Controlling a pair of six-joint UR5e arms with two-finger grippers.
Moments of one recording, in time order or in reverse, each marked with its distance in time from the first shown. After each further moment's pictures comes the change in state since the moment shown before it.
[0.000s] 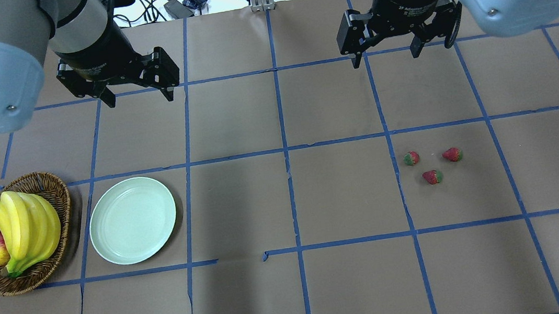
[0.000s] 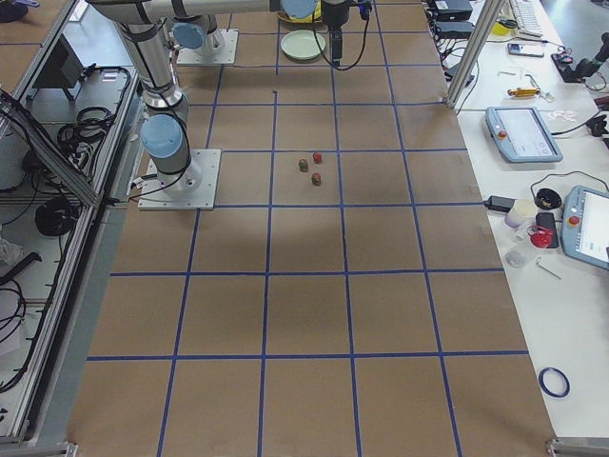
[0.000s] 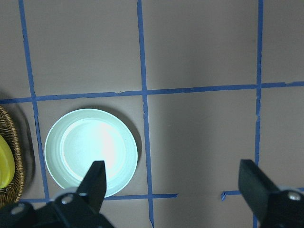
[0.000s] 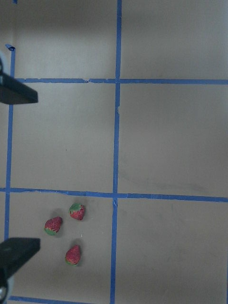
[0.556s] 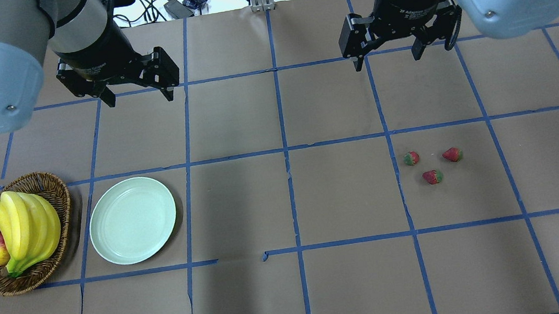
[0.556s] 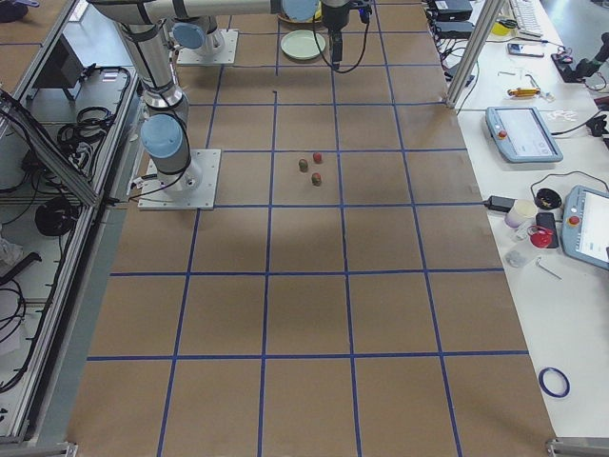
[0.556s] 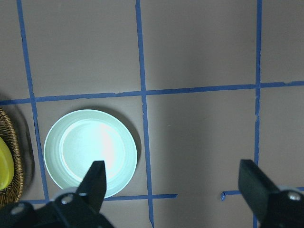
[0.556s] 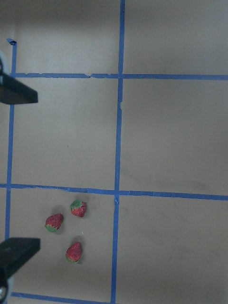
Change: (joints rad) left arm 0.001 0.000 0.000 0.000 0.000 0.005; right arm -0.003 0.005 0.007 0.001 -0.011 -0.013
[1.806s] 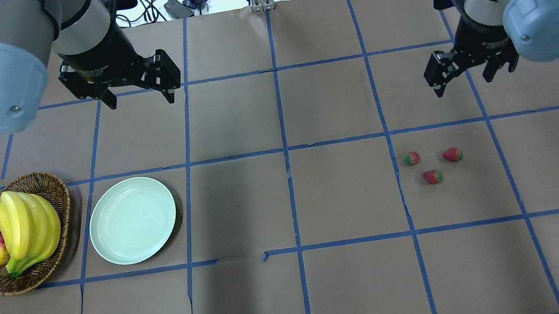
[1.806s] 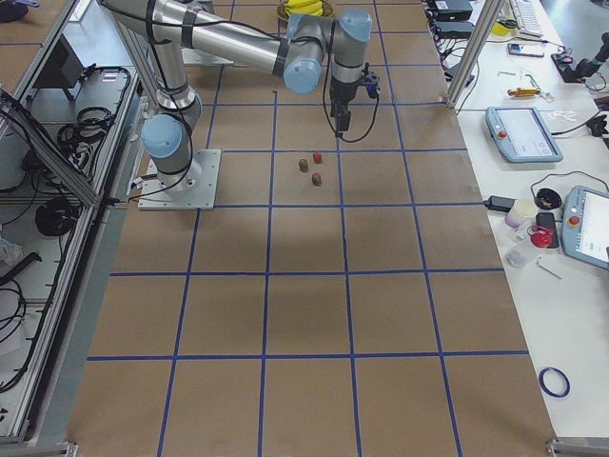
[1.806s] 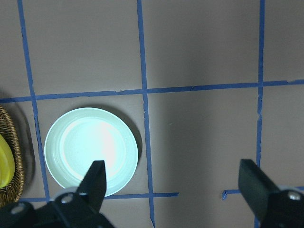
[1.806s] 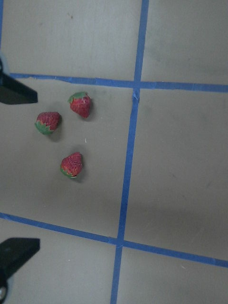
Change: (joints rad) left arm -0.005 -0.003 -0.009 0.000 0.005 -0.005; right arm -0.298 0.065 0.281 -0.219 -0.093 -0.393
